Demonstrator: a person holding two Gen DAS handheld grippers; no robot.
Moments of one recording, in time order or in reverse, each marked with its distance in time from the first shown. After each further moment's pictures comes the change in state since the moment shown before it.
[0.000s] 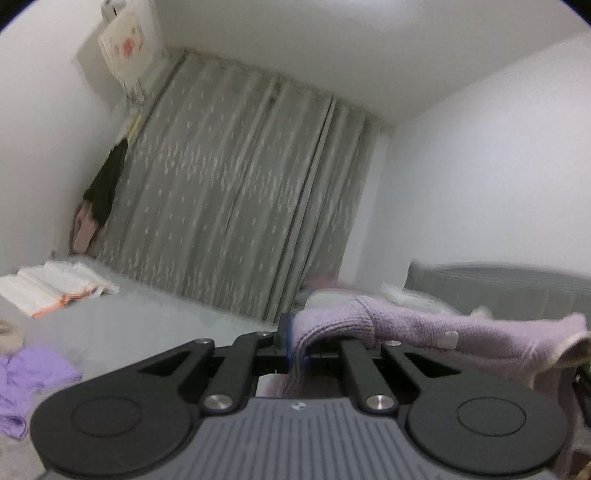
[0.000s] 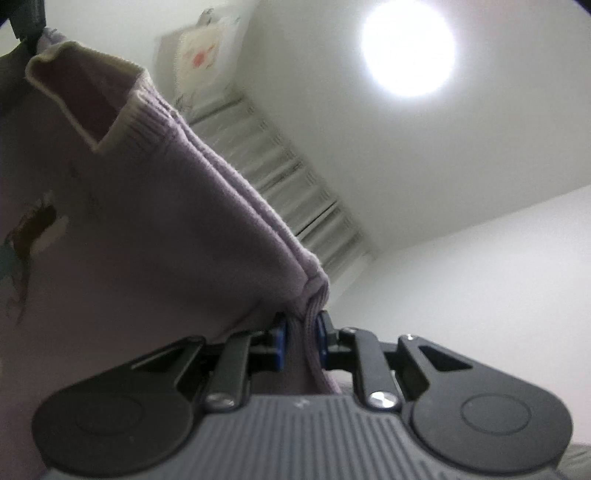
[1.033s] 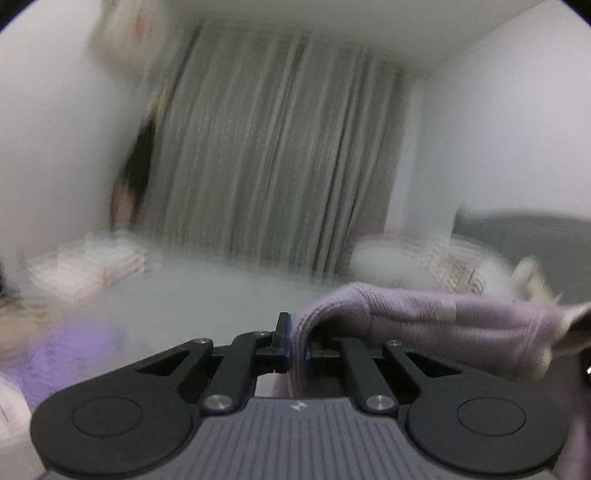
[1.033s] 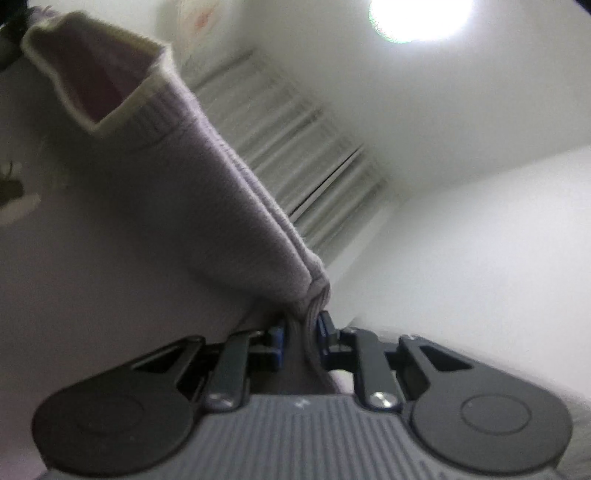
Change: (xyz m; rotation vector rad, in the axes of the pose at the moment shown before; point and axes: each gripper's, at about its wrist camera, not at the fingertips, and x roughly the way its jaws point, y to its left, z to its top) left arm 0.110 0.031 -0.087 -0.025 0.388 0.244; right arm 0.012 0.107 0.014 0.013 0.351 0.250
